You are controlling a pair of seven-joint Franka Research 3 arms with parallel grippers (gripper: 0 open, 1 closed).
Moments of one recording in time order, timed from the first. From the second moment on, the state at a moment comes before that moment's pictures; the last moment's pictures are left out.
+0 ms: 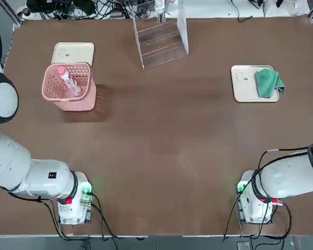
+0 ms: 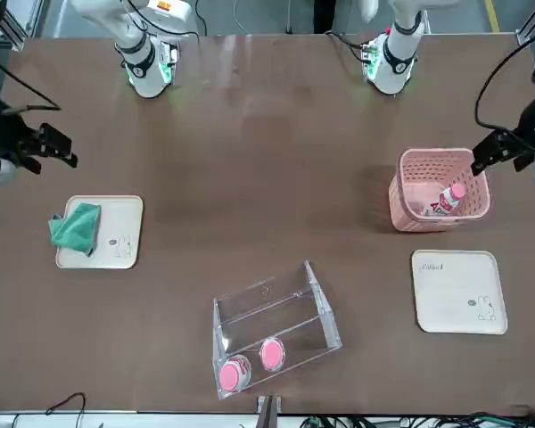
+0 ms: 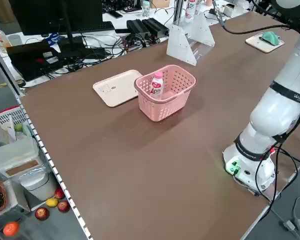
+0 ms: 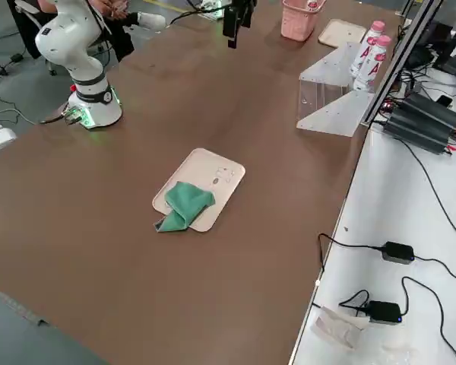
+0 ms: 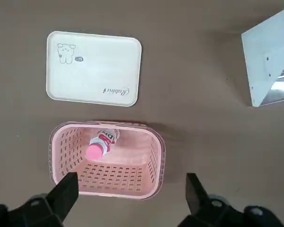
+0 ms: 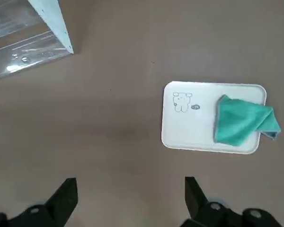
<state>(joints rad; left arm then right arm) -0.03 0.10 -0.06 -1.39 0.02 1.51 -0.14 0.16 0.06 -0.16 -1.46 0.13 1.47 -0.02</state>
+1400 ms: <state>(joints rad) -0.03 0.10 -0.06 -1.39 0.02 1.51 -0.14 0.12 0.03 -0.13 -1.57 0.00 1.59 -0.01</state>
